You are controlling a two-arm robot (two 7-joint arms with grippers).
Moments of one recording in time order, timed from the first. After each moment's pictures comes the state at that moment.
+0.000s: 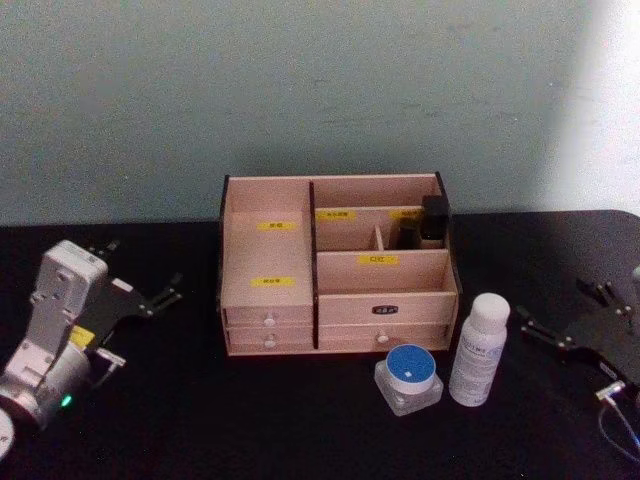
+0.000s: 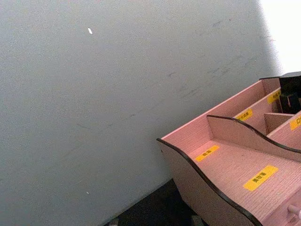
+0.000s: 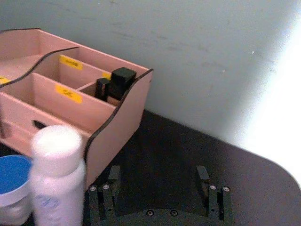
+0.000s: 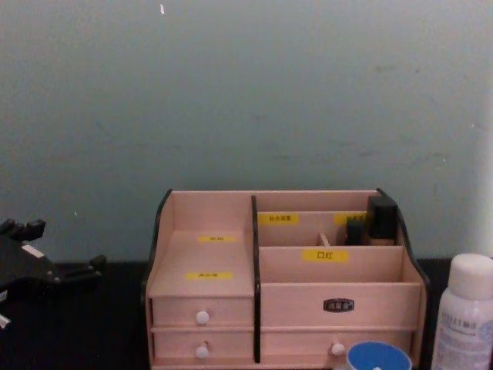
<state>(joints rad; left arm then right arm) -0.20 0.60 0.45 -1.41 -0.25 -0.12 0.03 0.03 0.67 -0.33 -1.61 0.37 0.00 0.06</state>
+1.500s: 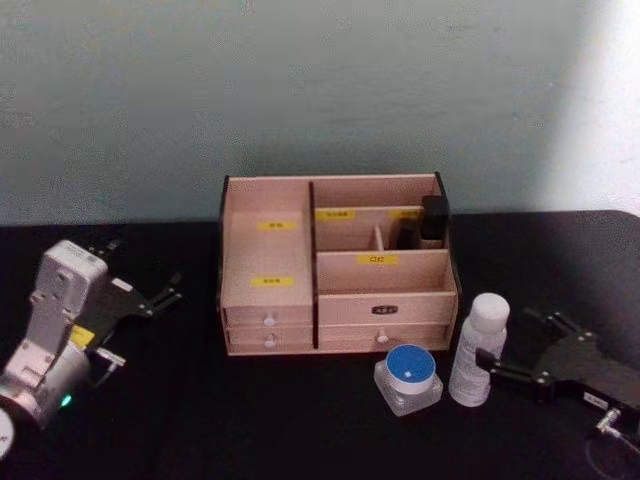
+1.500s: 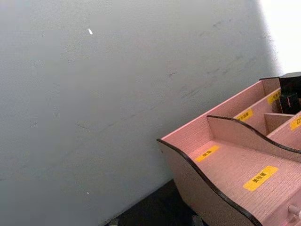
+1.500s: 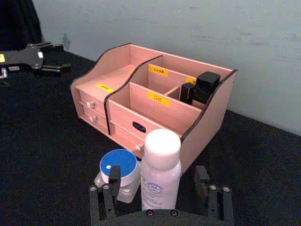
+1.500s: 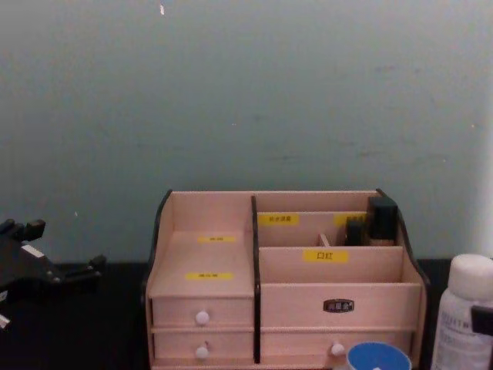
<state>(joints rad) -0.20 0.60 0.45 -1.41 -0.25 -0.12 0.03 -0.04 0.70 -0.24 -1.71 0.54 0.12 0.43</state>
